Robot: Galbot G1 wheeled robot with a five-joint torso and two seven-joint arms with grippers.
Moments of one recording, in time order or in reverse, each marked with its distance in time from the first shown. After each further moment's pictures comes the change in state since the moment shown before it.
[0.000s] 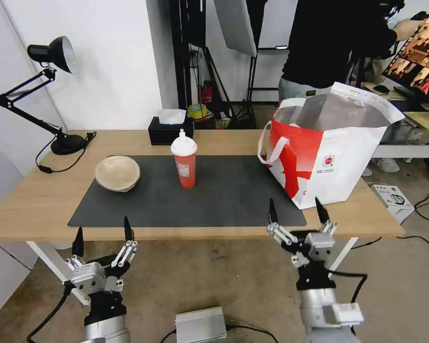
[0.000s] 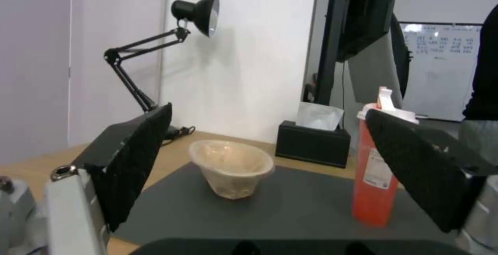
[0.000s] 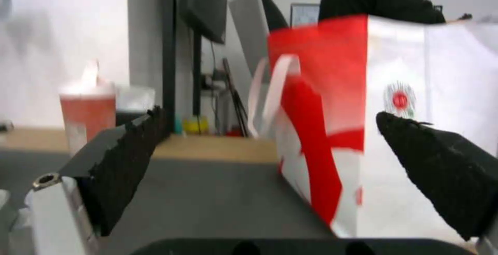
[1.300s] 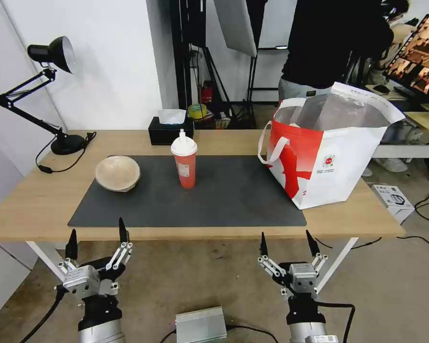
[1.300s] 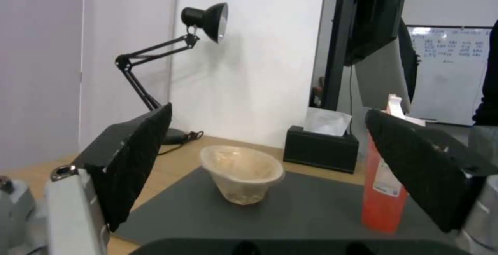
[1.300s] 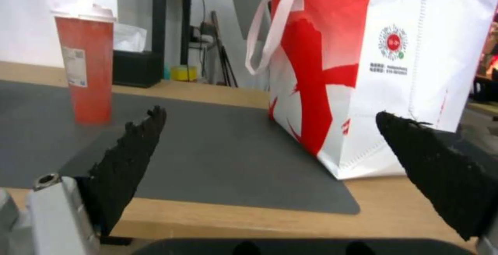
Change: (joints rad) left arm 0.029 -0.008 -0.019 -0.026 -0.002 -0.010 -0.003; right arm -0.095 -0.002 -0.104 0.013 -0.117 -0.100 0.124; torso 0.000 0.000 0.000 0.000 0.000
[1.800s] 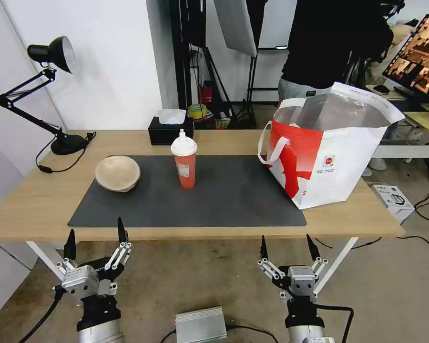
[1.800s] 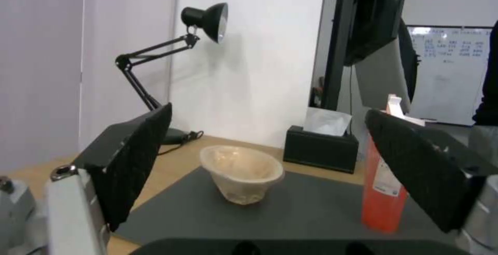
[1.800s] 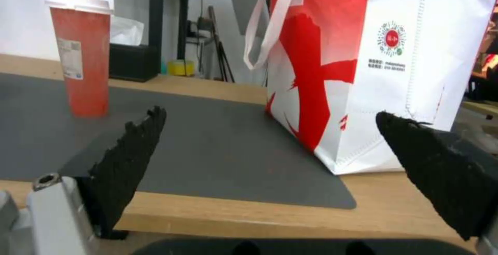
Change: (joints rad) left arm 0.001 -0.002 0.002 0.001 0.003 0.000 0.000; right arm 0.003 0.001 -0.007 -0.002 -0.012 -0.020 0.010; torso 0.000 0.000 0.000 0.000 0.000
